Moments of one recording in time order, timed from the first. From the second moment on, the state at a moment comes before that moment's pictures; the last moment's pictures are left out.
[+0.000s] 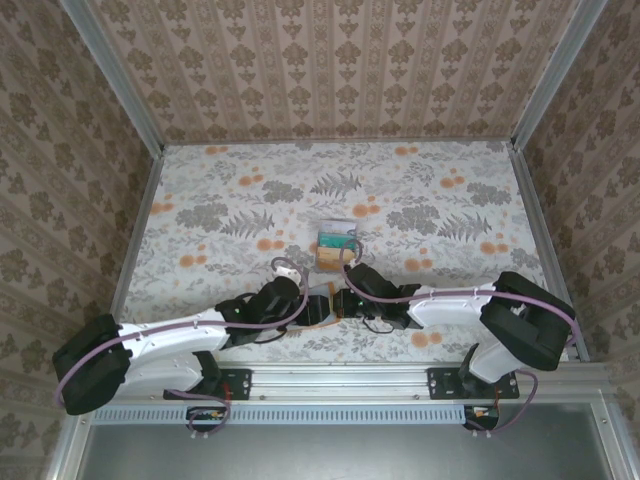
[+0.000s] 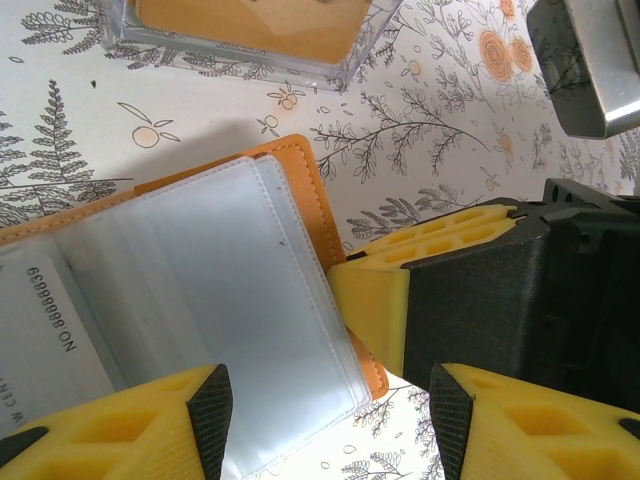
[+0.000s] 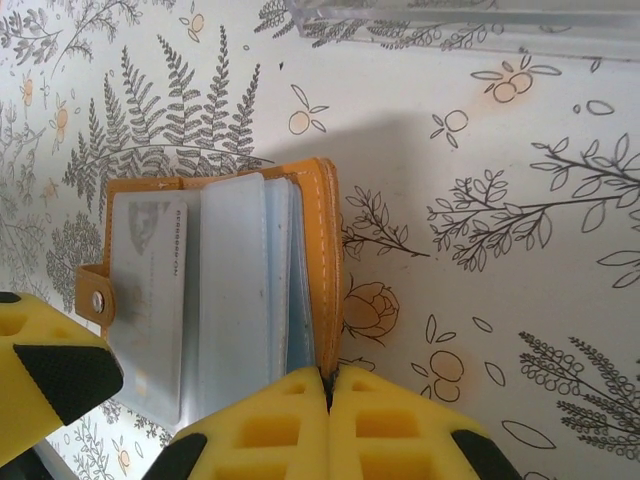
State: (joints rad) left arm -1.07 1.10 0.39 0.01 -0.01 -0.90; right arm 0.93 1.50 0.58 0.11 -0.03 0.89
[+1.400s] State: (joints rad) left arm -0.97 0.81 0.23 -0.20 -0.04 -0.93; right arm 0.96 1.66 0.79 0.08 -0.17 0.91
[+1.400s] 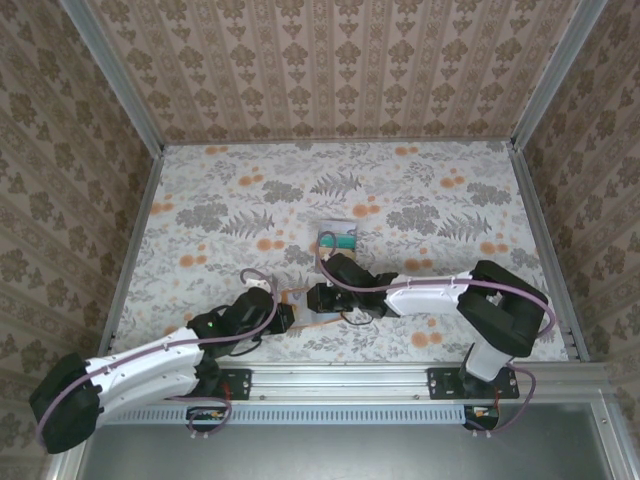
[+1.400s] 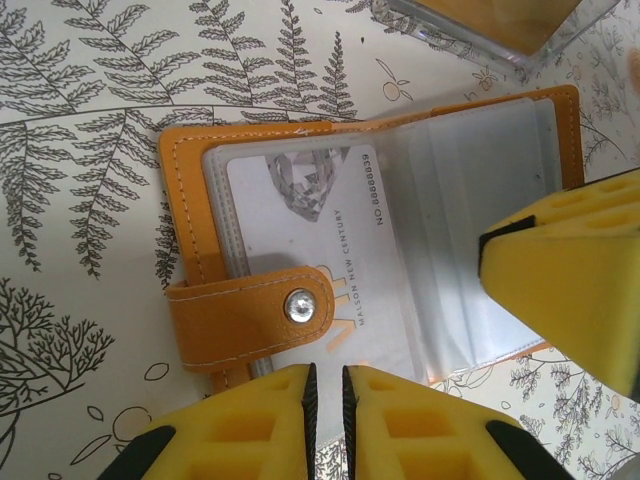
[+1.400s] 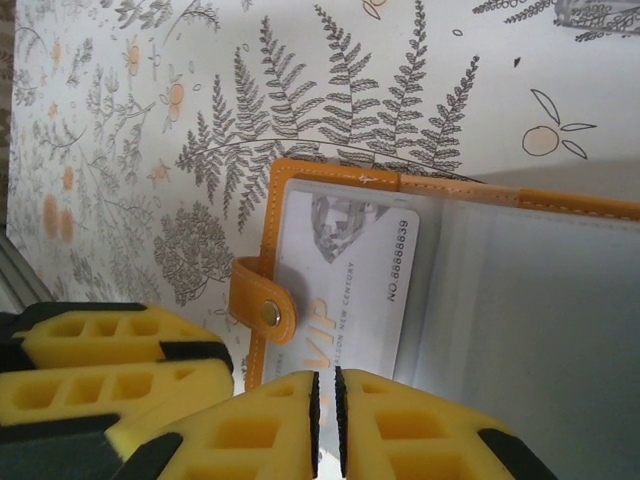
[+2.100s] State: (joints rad) left arm -0.97 0.85 0.21 -0.21 -0.06 -0.95; right arm 0.96 1.74 0.79 0.10 -0.17 0.97
